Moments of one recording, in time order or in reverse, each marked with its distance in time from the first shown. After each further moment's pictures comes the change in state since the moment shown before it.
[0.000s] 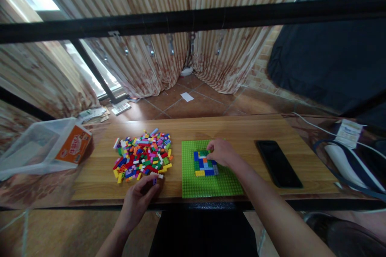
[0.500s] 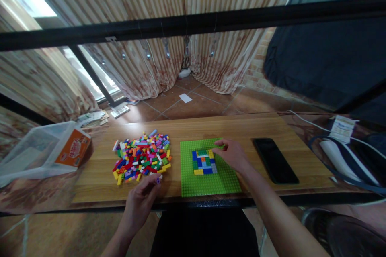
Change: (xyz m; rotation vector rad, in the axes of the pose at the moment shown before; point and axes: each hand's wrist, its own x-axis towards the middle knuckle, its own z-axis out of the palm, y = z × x) left_hand -0.004 0.024 0.010 0.013 0.091 0.149; right_hand -0.025 0.036 0.014 0.346 0.393 0.056
